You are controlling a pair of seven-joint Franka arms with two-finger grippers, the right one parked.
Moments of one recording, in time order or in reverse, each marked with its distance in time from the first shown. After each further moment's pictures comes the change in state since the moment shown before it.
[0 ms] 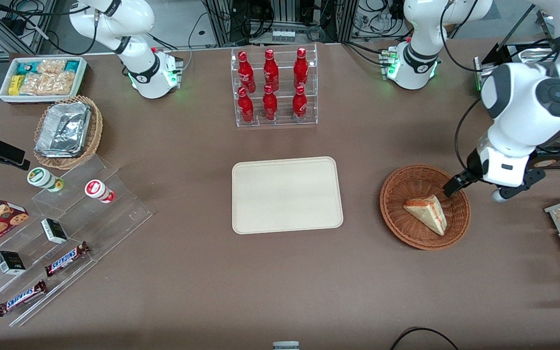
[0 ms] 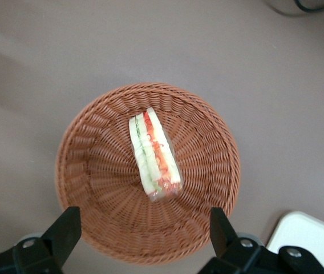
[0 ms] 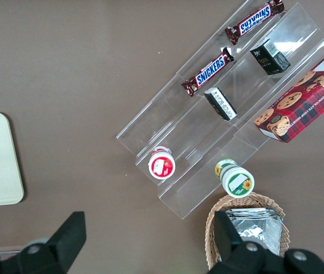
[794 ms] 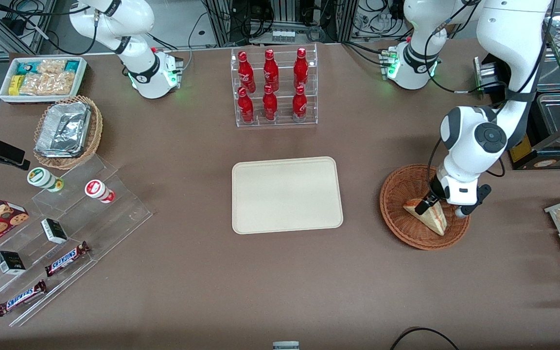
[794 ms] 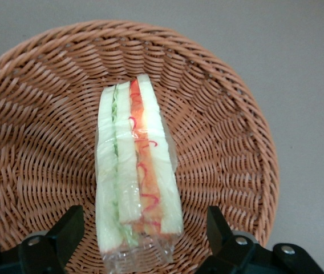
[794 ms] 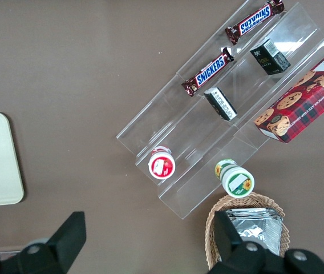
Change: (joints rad) arm -0.004 0.238 -0.034 -0.095 0.000 0.342 -0.185
